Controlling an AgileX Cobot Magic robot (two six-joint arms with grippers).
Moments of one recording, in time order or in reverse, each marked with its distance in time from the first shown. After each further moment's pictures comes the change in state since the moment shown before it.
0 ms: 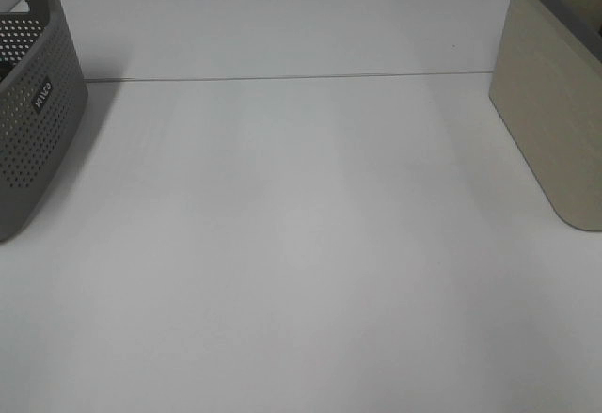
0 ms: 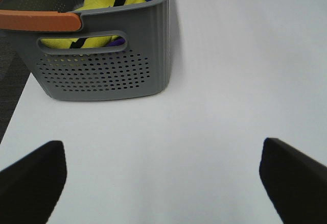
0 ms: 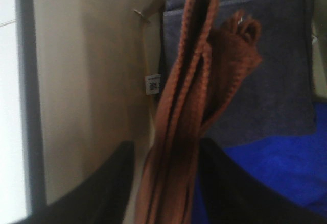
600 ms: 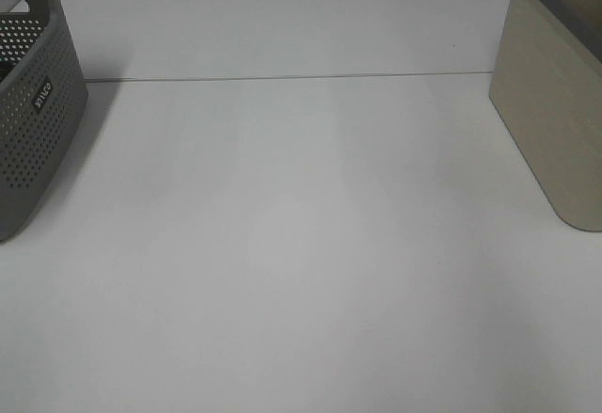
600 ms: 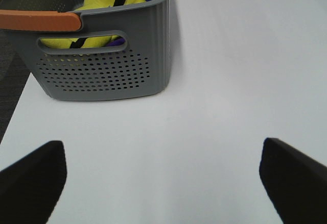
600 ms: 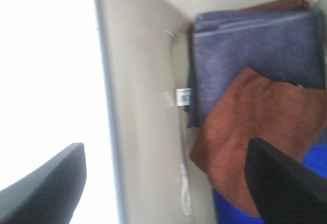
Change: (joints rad) left arm 0.000 0.000 0.000 0.000 0.000 0.000; right arm 0.043 -0.100 0.000 0.027 -0.001 0.030
